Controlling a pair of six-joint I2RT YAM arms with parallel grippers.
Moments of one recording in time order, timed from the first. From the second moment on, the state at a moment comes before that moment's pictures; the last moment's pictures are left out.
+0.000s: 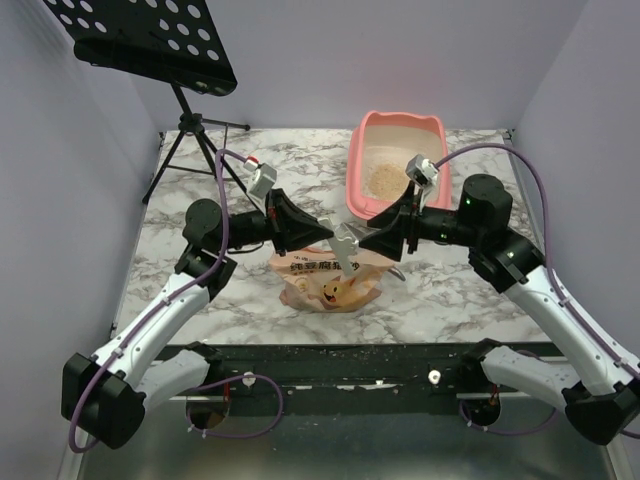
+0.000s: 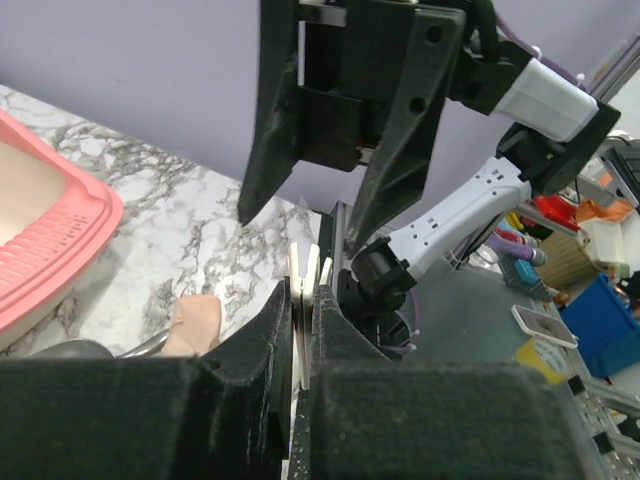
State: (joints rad) left arm -0.48 1.01 0.79 0.52 0.92 -0.66; right arm 0.56 0.98 1.07 -0.25 -0.69 0.19
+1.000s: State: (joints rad) left arm -0.48 1.03 0.74 0.66 0.99 -0.75; right arm 0.60 1.12 1.07 -0.20 -0.94 0.19
